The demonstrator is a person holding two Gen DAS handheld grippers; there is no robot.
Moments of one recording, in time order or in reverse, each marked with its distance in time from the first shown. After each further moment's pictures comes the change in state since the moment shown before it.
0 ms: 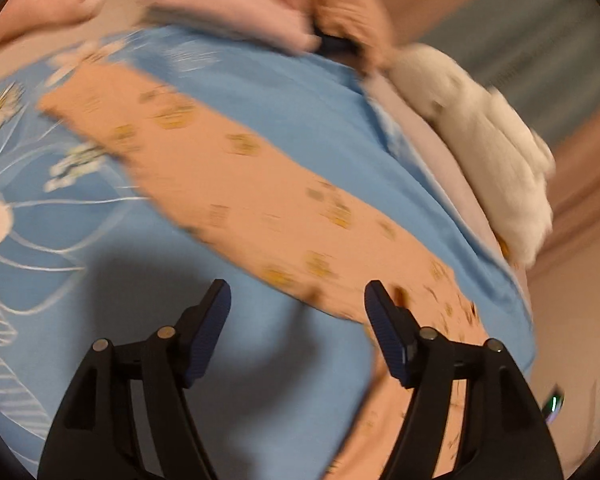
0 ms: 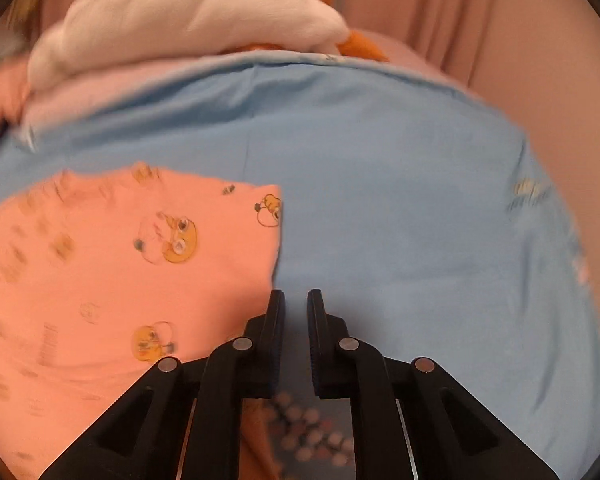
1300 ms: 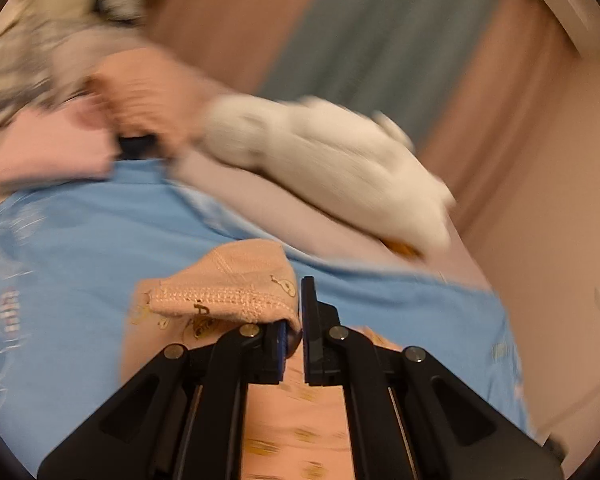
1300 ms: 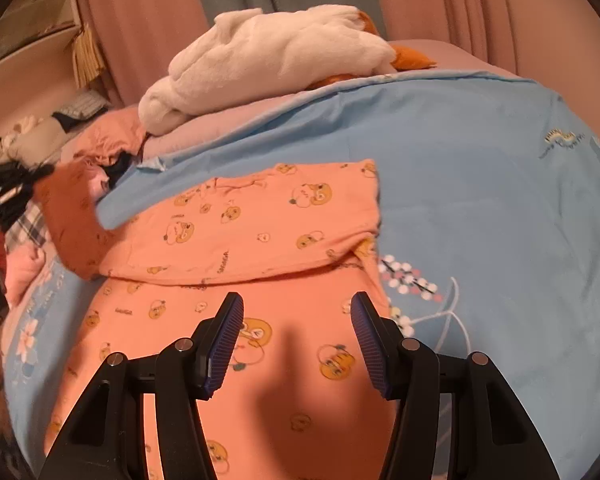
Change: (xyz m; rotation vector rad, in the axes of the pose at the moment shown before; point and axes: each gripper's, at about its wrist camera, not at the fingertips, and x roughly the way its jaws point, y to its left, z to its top) left arm -0.031 -0.221 -0.040 0.520 -0.173 -0.237; right arm -0.095 0.005 -0.072 0.061 -0.092 0.352
